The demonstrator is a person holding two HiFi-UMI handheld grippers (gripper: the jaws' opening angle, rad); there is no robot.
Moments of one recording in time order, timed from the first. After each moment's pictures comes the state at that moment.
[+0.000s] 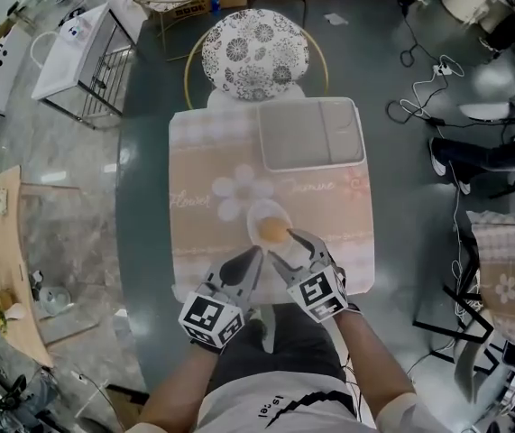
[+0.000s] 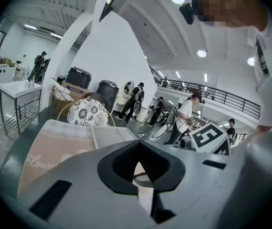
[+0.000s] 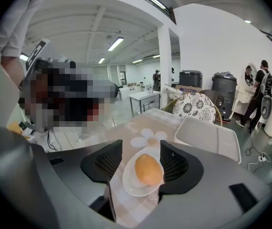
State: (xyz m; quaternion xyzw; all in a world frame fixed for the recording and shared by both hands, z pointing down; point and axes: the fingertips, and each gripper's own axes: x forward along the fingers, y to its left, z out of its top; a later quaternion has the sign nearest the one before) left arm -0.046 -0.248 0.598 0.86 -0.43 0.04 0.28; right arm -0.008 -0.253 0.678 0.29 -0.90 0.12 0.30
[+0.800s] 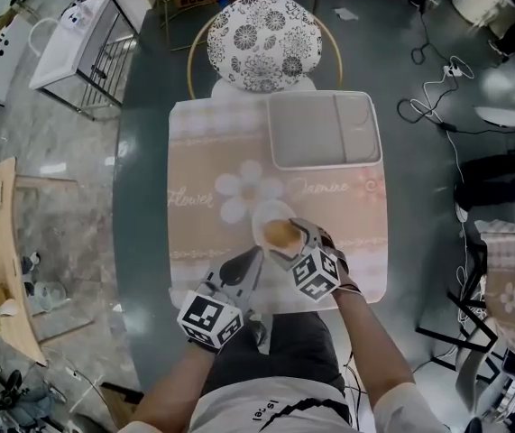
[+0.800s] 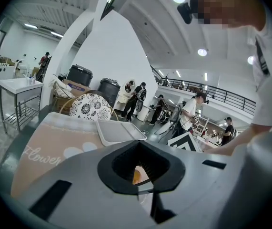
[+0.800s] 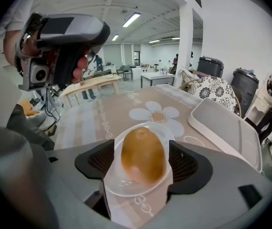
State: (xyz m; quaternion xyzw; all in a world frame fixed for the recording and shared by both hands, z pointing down) left arm -0.059 -0.256 0.656 0.86 -0.43 0.04 0.28; right arm -0.018 -0.267 0.800 0.20 -0.88 0.09 0.42
